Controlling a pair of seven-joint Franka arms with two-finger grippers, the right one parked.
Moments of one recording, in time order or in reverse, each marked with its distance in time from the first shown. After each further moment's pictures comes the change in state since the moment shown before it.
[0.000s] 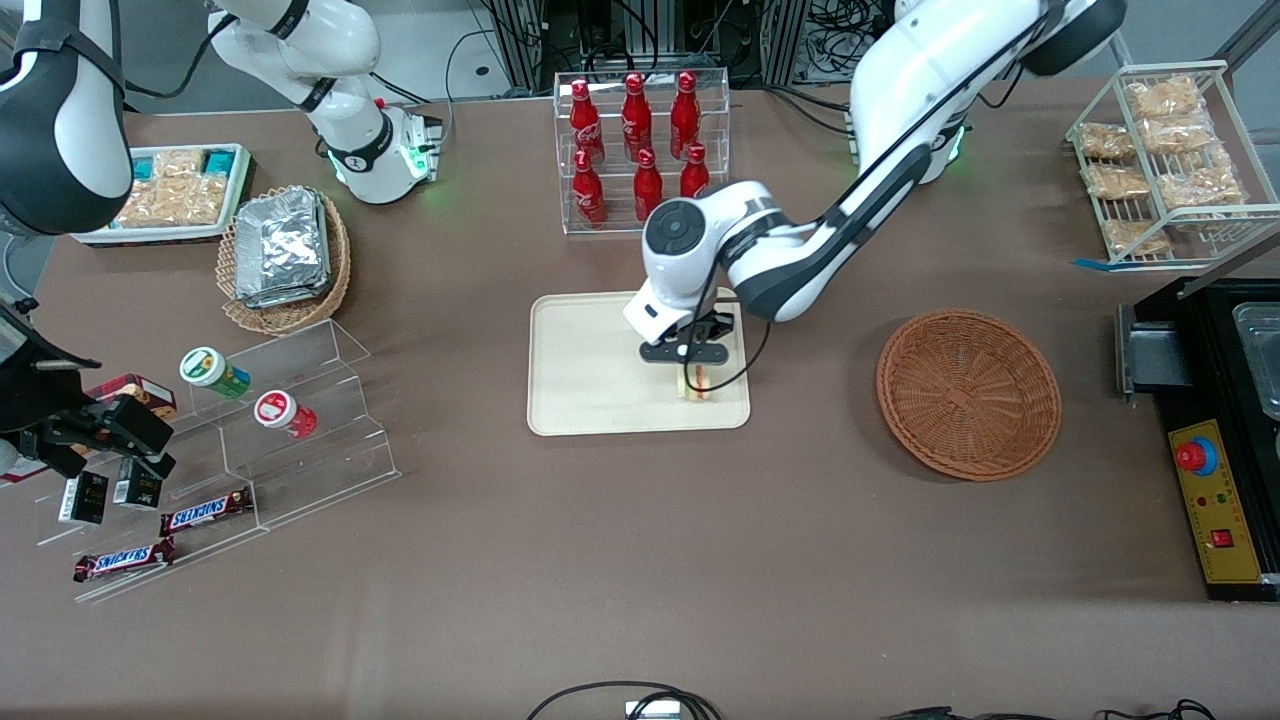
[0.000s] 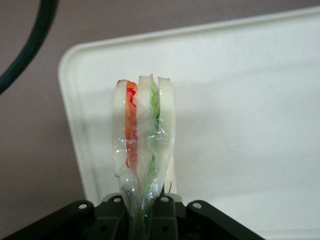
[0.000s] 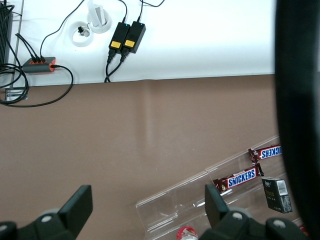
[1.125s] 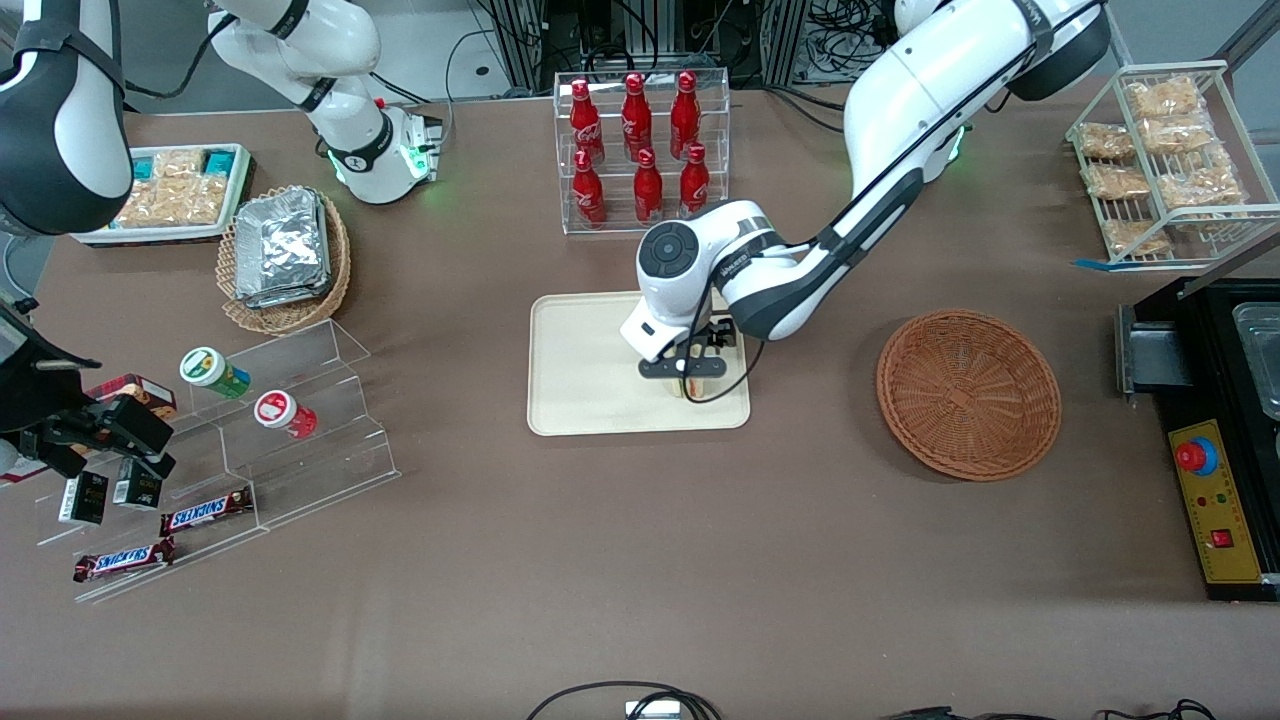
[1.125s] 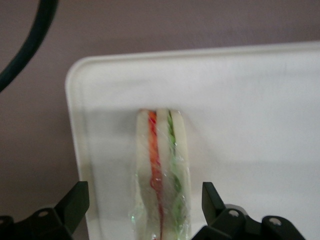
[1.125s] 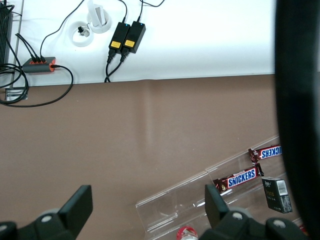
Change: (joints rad) arm 0.008 0.024 0.006 0.113 0.007 -0.096 -0.071
